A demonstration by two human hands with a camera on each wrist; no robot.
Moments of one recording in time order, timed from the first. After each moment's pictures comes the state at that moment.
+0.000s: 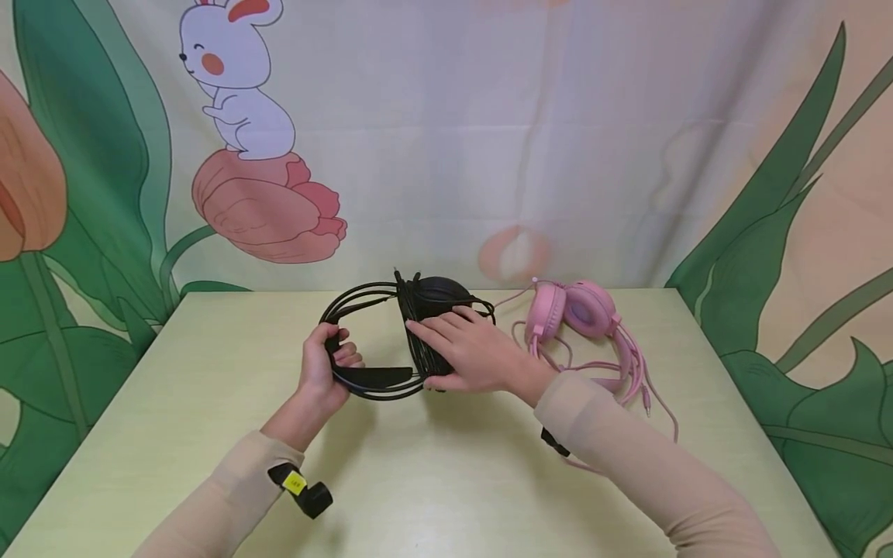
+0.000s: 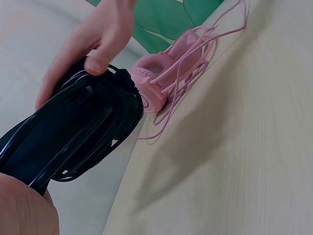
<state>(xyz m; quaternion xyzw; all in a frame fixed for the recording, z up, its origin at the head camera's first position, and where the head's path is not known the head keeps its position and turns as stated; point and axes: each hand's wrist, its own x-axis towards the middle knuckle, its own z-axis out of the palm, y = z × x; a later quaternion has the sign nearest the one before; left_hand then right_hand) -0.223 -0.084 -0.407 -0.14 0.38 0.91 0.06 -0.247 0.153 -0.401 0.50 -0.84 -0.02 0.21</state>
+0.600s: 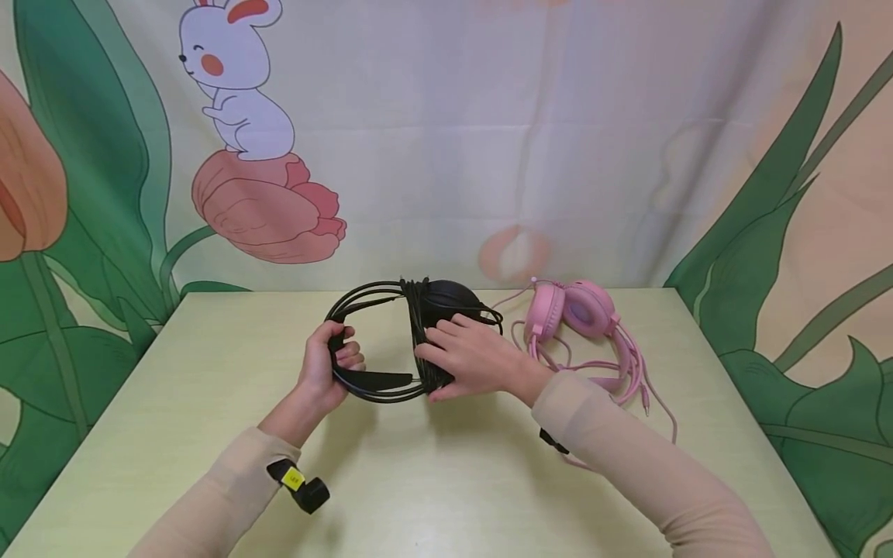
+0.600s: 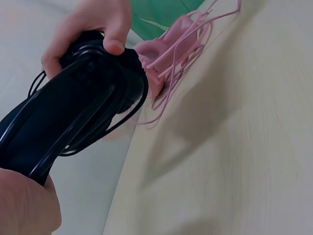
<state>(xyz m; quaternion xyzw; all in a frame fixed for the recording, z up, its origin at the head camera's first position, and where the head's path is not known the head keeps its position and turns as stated) -0.226 -0.086 -0.404 -0.11 0.41 0.90 0.11 -0.250 0.152 -0.405 0.56 -0.78 -0.06 0.27</state>
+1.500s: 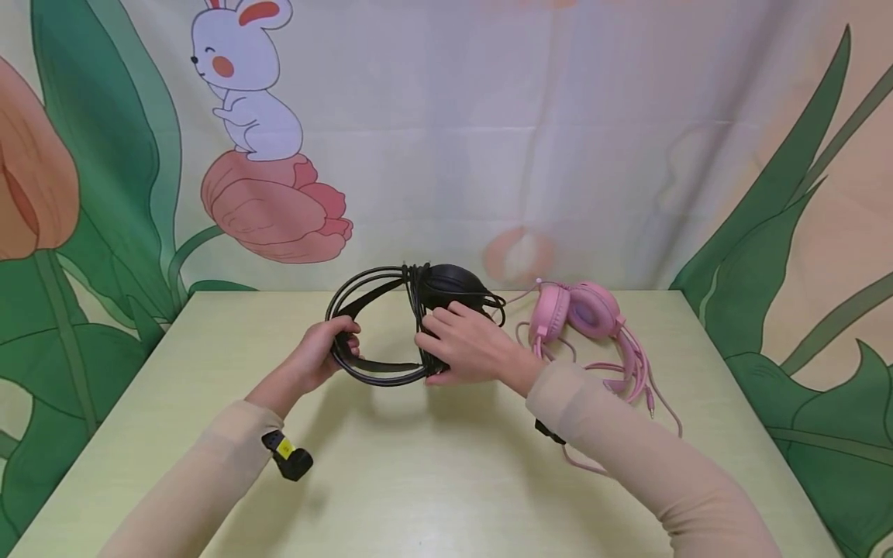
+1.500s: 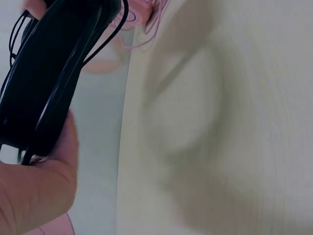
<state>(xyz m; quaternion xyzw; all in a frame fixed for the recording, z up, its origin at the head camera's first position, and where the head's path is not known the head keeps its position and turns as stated) -0.253 -0.119 -0.403 -0.07 0.63 0.76 0.18 -0.257 0.138 -0.392 0.54 -0.77 -0.11 0.31</state>
